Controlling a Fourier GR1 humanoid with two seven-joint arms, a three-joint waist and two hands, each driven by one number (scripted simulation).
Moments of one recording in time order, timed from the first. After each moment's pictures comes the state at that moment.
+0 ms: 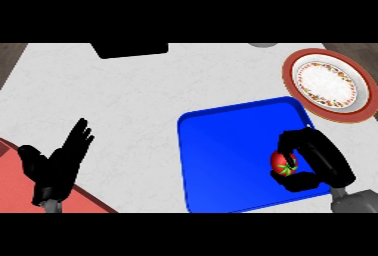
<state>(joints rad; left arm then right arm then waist) 0.07 0.23 -0.04 -1.59 0.18 0.13 0.24 -0.11 -0.50 0.29 -1.46 0.55 -0.14 -0.37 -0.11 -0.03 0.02</state>
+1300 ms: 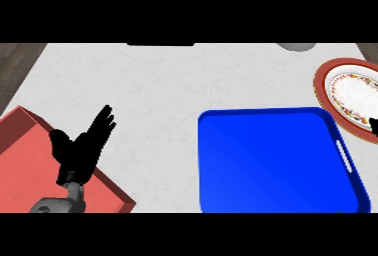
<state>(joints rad) -0.06 0.17 -0.09 -1.54 0.12 0.07 0.25 -0.19 -0.59 -0.32 -1.17 0.04 -0.17 -0.47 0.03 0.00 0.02</state>
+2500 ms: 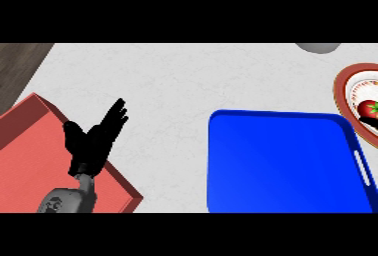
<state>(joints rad) -0.12 0.13 -0.11 -1.53 0.10 0.04 0.27 -0.63 -0.73 -0.26 -0.36 0.24 -0.03 -0.62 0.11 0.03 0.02</state>
